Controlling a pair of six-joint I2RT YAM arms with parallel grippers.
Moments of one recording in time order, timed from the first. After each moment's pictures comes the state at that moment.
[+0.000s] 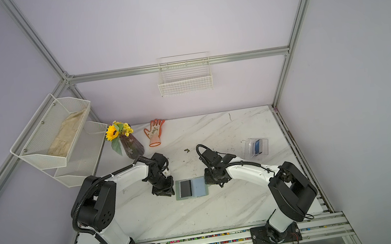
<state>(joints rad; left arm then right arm) -0.43 1.76 1.05 -0.85 0.34 -0.47 0.74 1.56 0.99 -0.62 -0.01 0.78</state>
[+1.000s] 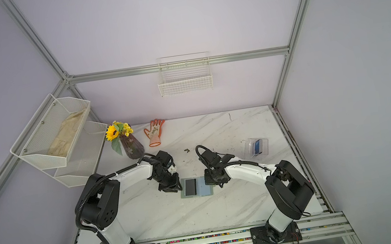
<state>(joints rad) -0.47 1.79 1.08 -0.75 0.42 -0.48 0.73 1.59 0.99 -0.62 -0.01 0.78</state>
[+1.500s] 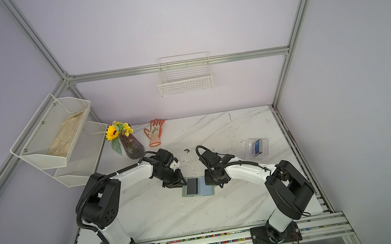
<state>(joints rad) -0.47 1.80 1.08 -0.62 0.50 -0.49 0.73 1.59 0.99 -0.62 -0.01 0.78</state>
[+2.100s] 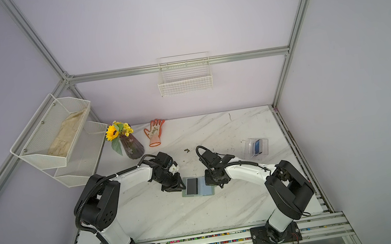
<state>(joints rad) -0.48 1.78 1.02 -0.62 0.50 -0.49 0.73 1.59 0.99 -0.61 -0.01 0.78</state>
